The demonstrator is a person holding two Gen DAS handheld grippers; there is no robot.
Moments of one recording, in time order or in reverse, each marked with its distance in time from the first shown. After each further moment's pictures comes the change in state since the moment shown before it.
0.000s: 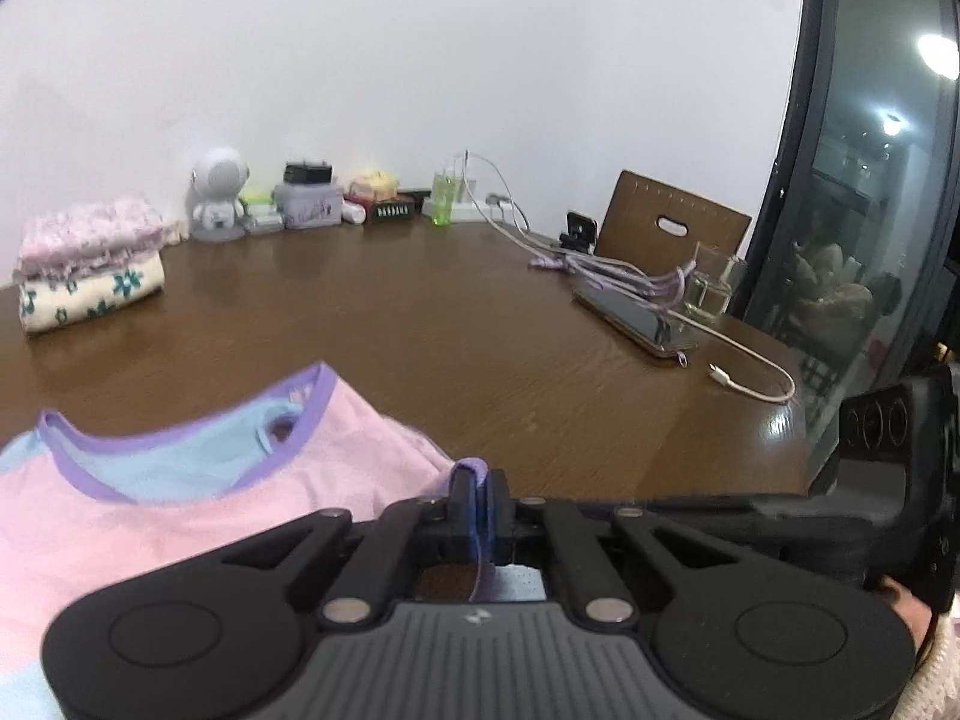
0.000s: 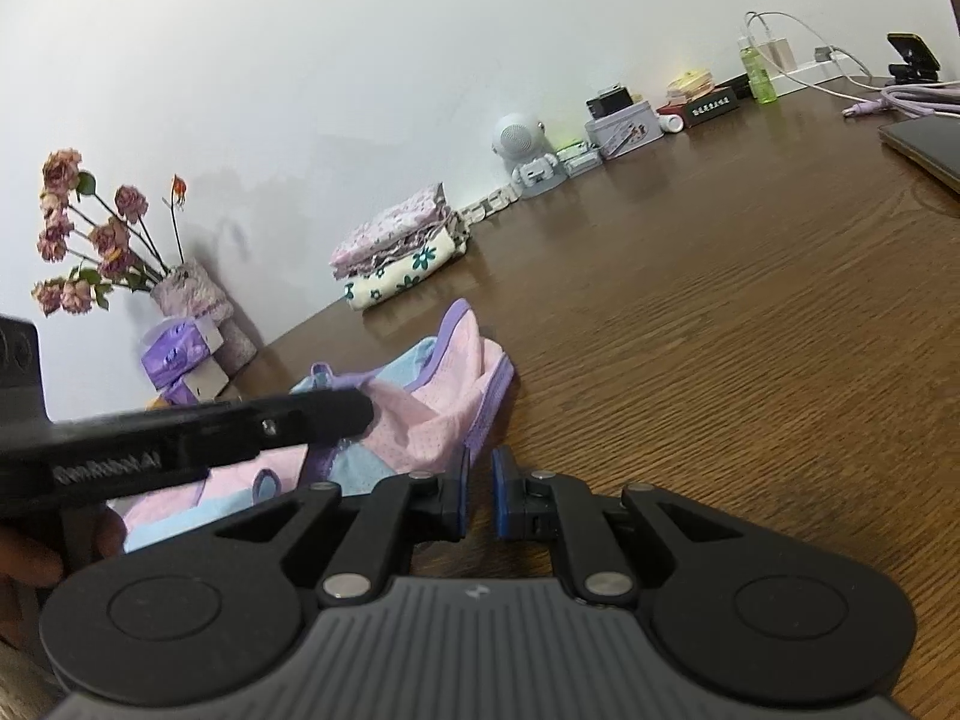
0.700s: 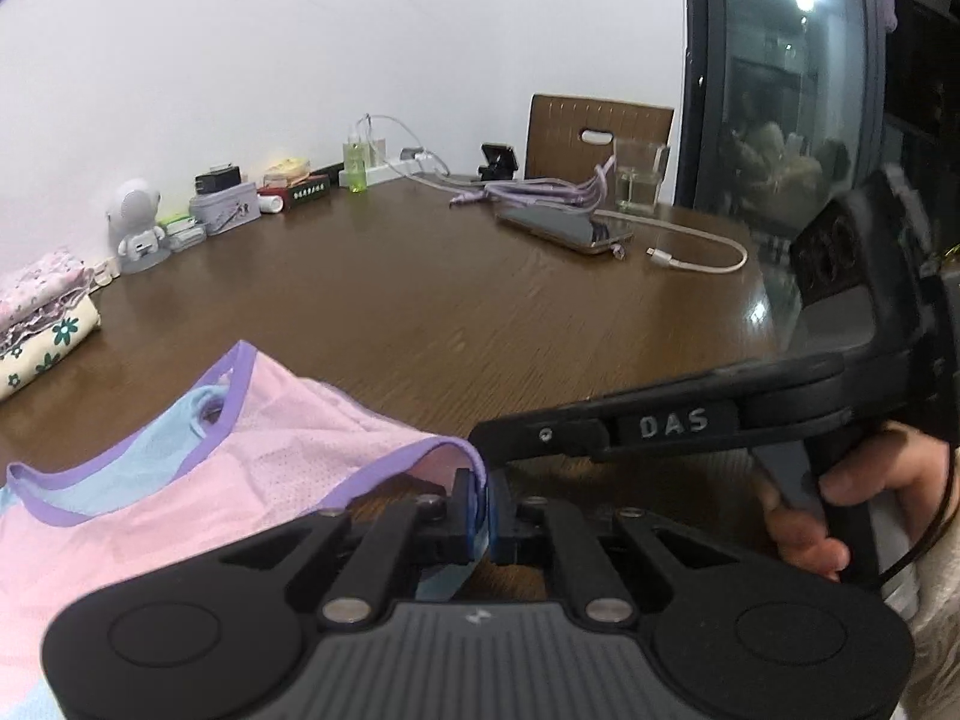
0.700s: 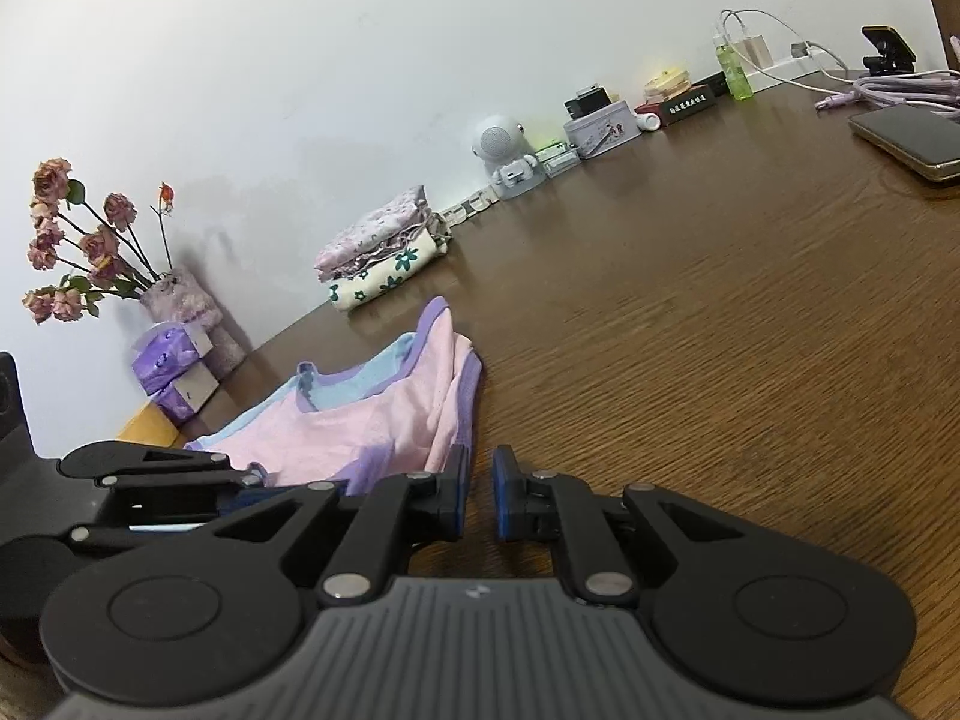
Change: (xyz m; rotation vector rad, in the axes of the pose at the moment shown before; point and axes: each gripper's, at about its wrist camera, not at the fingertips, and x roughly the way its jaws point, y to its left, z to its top) left arm 0.012 -0.035 -0.023 0.264 0.079 -0.011; right arm -0.009 -0.009 -0.007 0.009 0.000 -0.021
